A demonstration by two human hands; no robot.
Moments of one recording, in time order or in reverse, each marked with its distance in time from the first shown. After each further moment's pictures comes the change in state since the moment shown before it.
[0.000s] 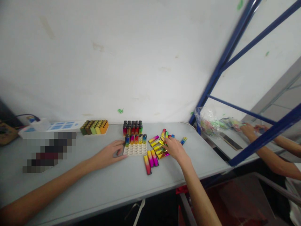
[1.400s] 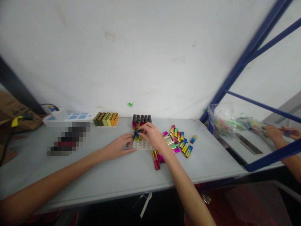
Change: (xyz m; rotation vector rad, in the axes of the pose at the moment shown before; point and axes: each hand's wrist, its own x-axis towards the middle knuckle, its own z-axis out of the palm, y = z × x) left_hand 0.002 0.005 0.000 0.058 -0.038 0.010; right_hand 0.067 -0.127 0.016 0.579 0.245 -0.503
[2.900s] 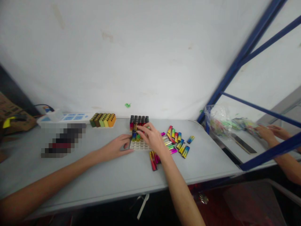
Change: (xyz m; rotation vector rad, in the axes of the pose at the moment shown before) left_hand 0.000 0.001 -0.002 0.000 0.002 0.006; right_hand -0.013 0.001 -0.006 -0.173 0.069 0.042
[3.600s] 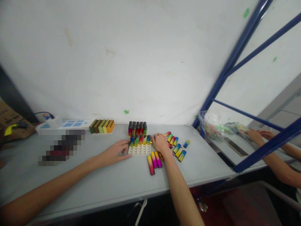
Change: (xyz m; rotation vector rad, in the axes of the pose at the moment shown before) left_hand -0.001 -0.001 -0.002 -0.016 0.011 0.000; right_hand -0.016 0.064 0.007 -0.521 -0.339 0.405
